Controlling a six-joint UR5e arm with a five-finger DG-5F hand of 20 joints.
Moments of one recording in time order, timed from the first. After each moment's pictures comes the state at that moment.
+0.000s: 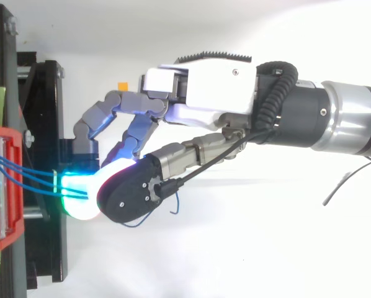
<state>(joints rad) 0.10 -2.33 -1.21 -2.64 -1.42 -0.06</state>
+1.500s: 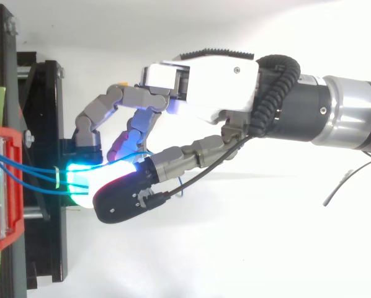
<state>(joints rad) 0.10 -2.33 -1.21 -2.65 -1.42 -0.19</state>
